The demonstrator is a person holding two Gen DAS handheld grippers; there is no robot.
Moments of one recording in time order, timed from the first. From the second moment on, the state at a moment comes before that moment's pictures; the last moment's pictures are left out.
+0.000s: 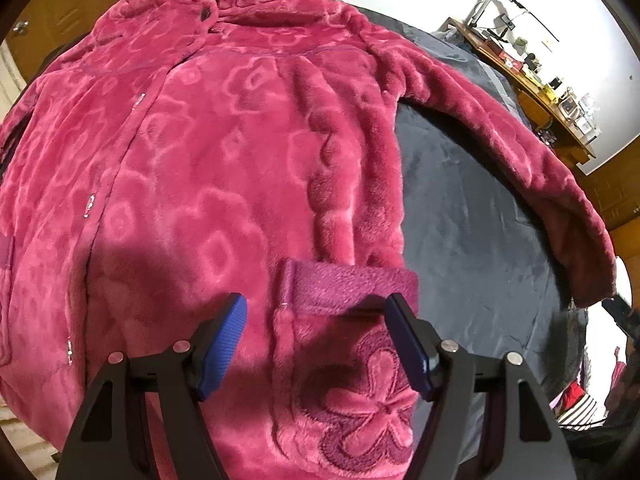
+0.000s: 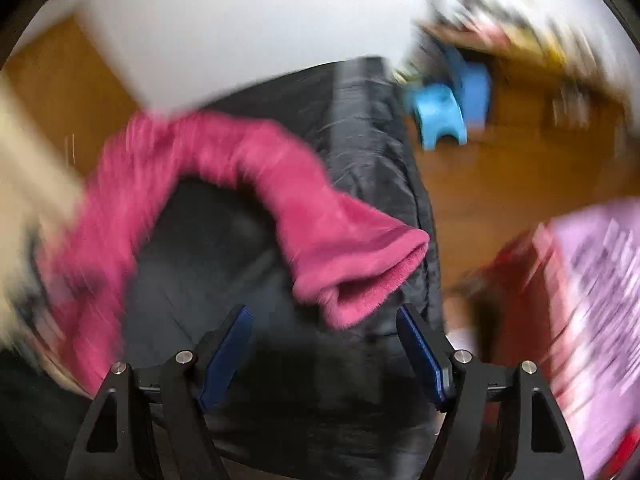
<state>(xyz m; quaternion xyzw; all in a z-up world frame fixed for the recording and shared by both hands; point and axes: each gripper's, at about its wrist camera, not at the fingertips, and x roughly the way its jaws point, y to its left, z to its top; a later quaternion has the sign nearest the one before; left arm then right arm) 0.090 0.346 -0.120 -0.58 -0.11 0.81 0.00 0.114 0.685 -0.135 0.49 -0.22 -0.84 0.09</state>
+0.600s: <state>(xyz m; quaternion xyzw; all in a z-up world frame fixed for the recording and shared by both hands) 0.098 0.340 -0.127 -0.59 -0.11 0.80 -0.01 0.055 0.732 -0.189 0.46 -0.51 -0.72 0.04</state>
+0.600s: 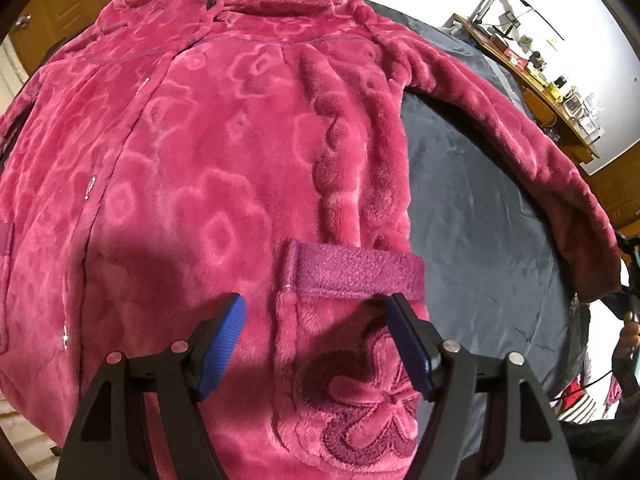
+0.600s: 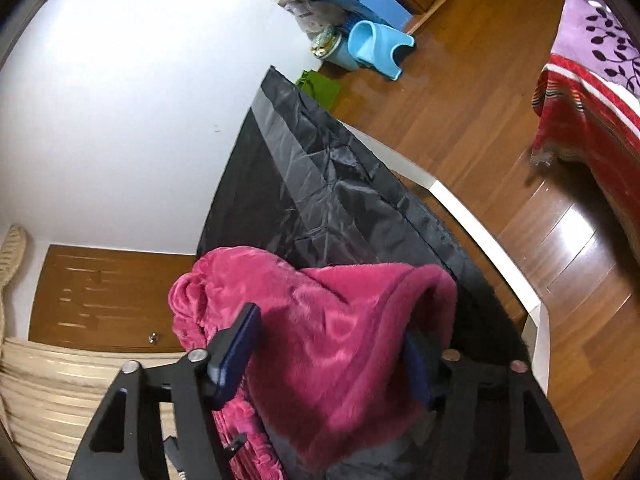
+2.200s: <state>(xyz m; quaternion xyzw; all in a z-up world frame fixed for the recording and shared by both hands) -0.160 0.358 -0.112 -0.54 -0.02 0.83 0.09 0.004 0.628 -0.166 0.58 -0.19 -0.79 0.04</state>
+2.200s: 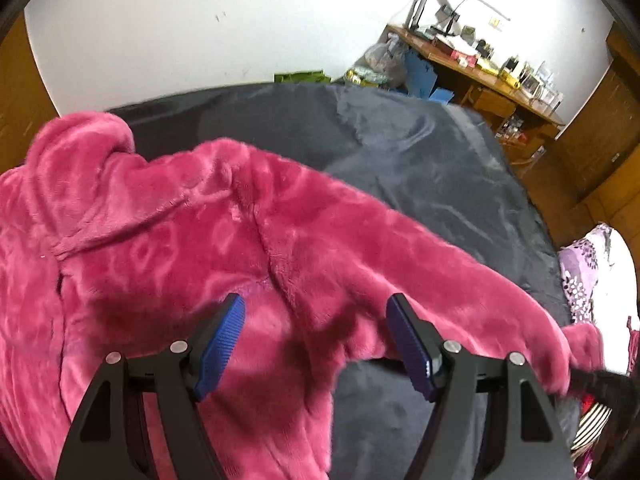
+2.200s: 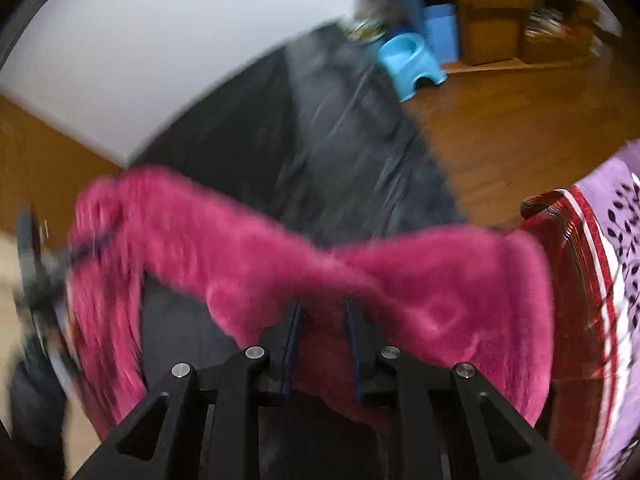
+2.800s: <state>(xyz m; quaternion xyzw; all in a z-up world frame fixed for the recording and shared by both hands) -0.118 0.322 -0.153 -0.58 0.06 0.81 0.09 0.082 0.610 -0.178 0.54 -0.20 -0.81 0.11</state>
